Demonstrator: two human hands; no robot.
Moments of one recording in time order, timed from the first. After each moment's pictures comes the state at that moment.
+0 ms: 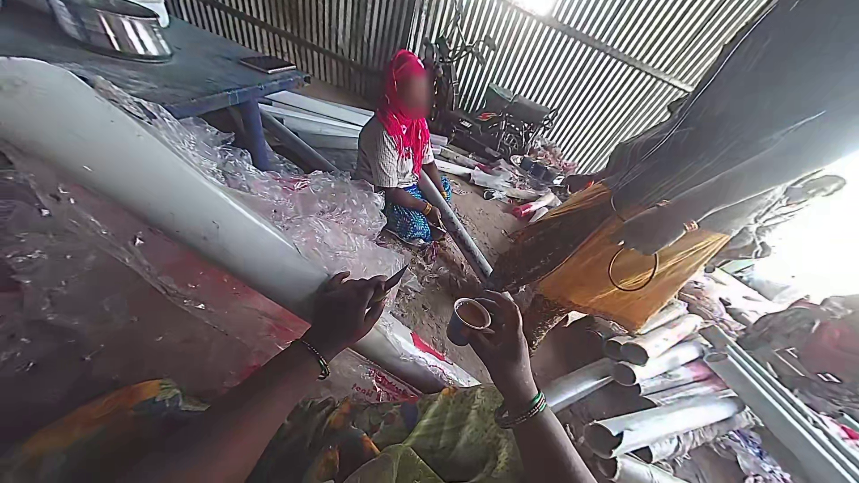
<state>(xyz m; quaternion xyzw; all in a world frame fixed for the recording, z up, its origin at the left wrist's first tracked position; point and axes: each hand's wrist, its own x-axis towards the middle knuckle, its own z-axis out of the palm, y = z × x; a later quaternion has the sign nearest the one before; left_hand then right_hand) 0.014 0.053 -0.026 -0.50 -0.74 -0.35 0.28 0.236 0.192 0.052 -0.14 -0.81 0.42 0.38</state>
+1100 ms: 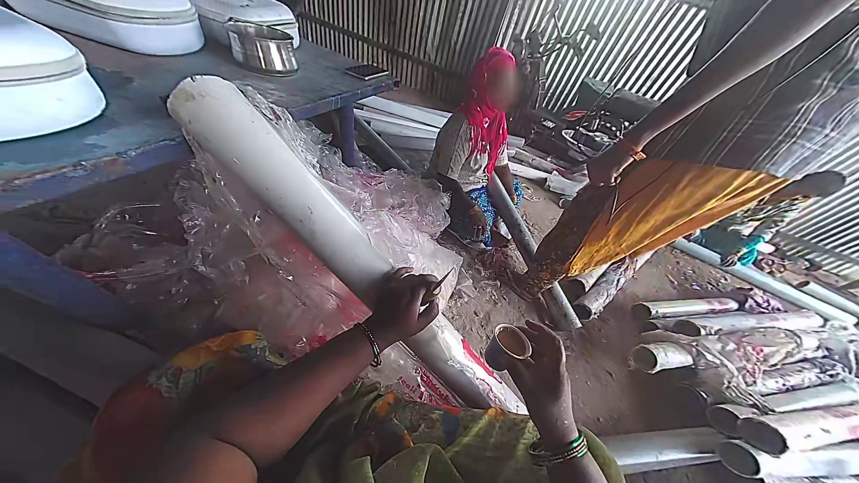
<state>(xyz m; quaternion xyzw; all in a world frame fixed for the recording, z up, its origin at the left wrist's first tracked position) 0.010 0.054 -0.031 -0.49 -0.70 -0.39 0.34 0.225 0.200 0.004 -0.11 -0.82 0.42 0.36</state>
